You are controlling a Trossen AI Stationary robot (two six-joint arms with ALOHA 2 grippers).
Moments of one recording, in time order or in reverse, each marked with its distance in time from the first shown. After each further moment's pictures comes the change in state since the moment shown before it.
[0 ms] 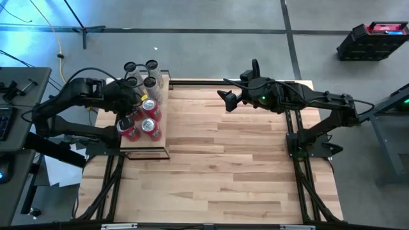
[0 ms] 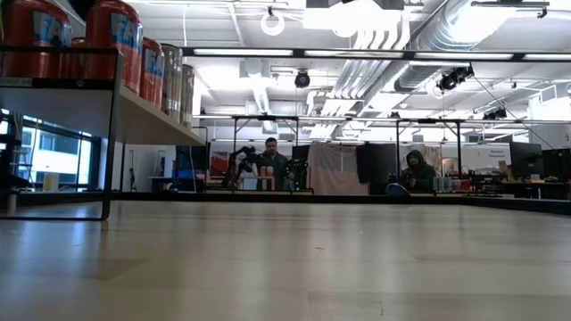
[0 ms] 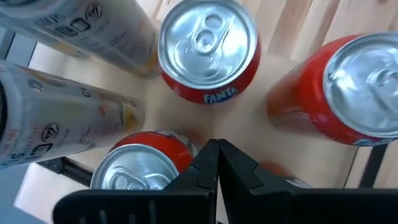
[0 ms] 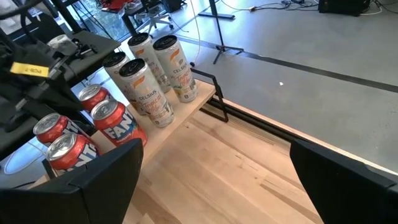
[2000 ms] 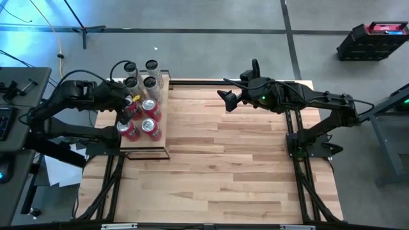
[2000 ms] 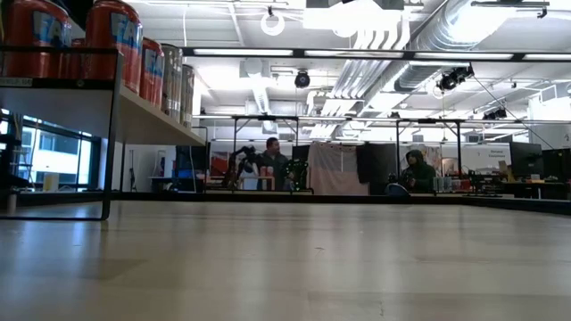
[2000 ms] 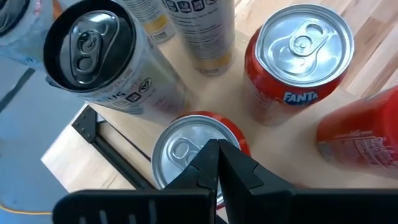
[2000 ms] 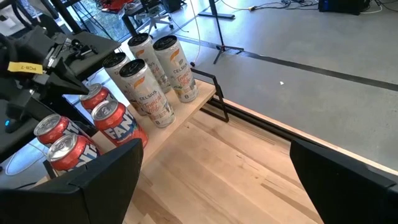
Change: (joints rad) left arm 0.000 -0.089 -0.035 0.000 -0.196 -0.224; right arm 0.002 0.000 0.000 0.000 -0.001 0.007
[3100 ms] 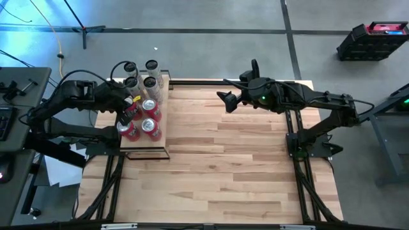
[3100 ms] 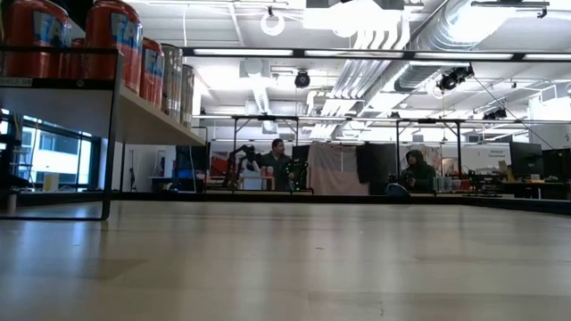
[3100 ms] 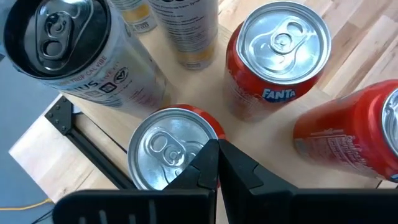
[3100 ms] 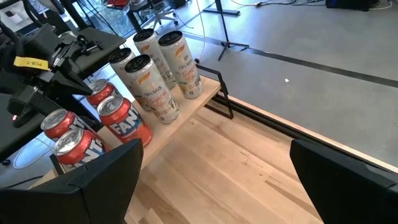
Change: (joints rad) left arm 0.000 0.001 0.000 0.001 0.073 -0.059; right arm 0.000 0.000 0.000 0.000 -0.027 -0.003
